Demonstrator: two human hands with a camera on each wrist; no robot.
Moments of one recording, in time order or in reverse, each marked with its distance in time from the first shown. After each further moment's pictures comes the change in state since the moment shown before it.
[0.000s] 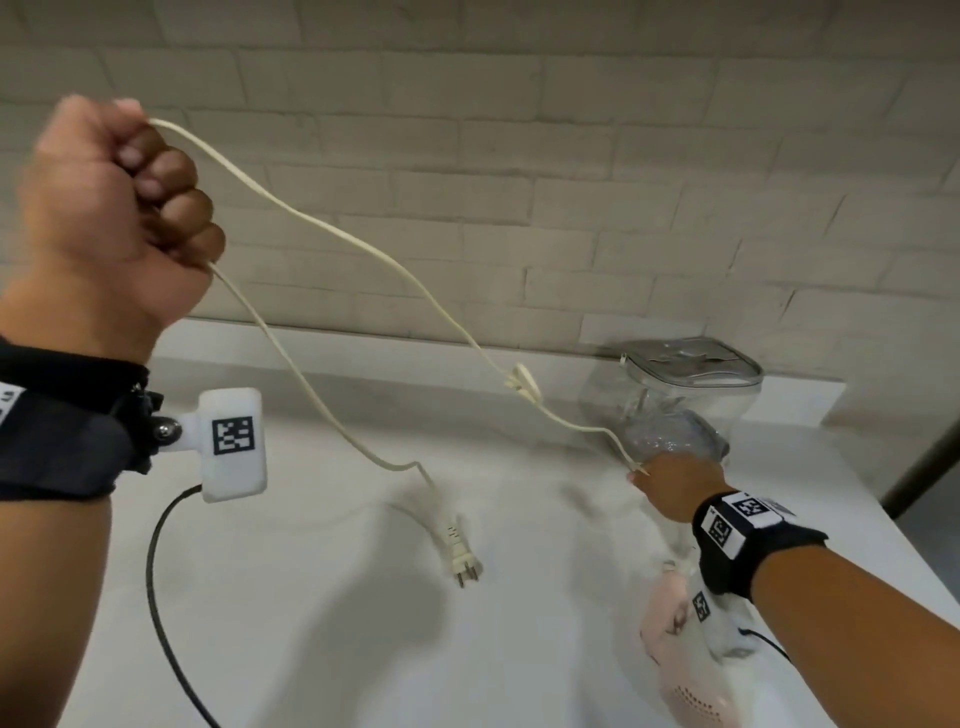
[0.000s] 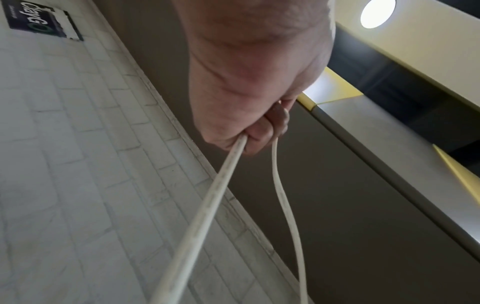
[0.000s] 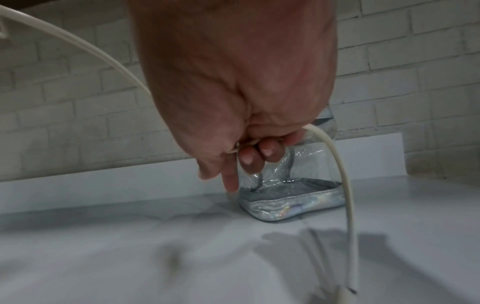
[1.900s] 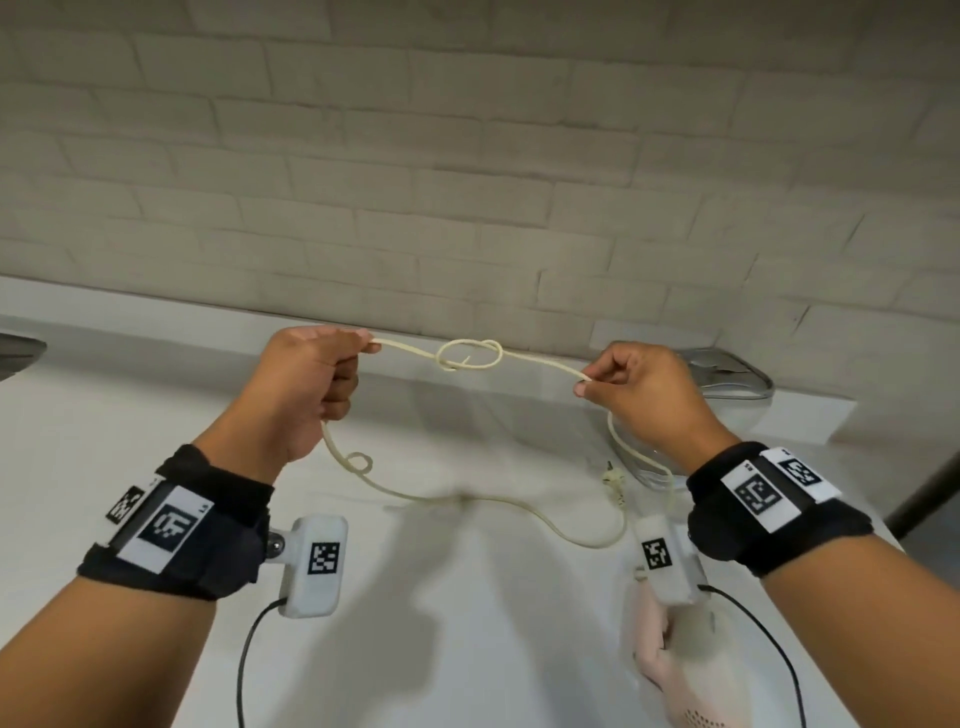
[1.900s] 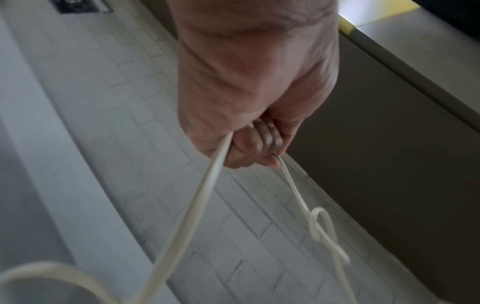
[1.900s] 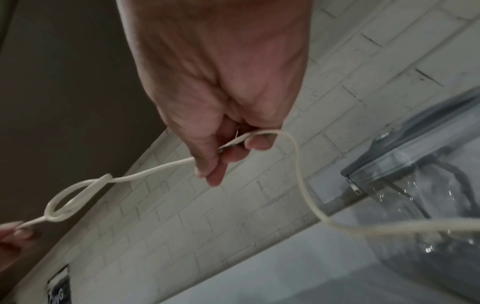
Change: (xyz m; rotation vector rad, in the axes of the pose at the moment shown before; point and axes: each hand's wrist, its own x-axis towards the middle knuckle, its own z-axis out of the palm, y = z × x) left_hand -0.047 -0.126 0.000 0.284 0.050 -0.320; right_hand -0.071 -0.098 -0.133 0.956 0.373 -0.308
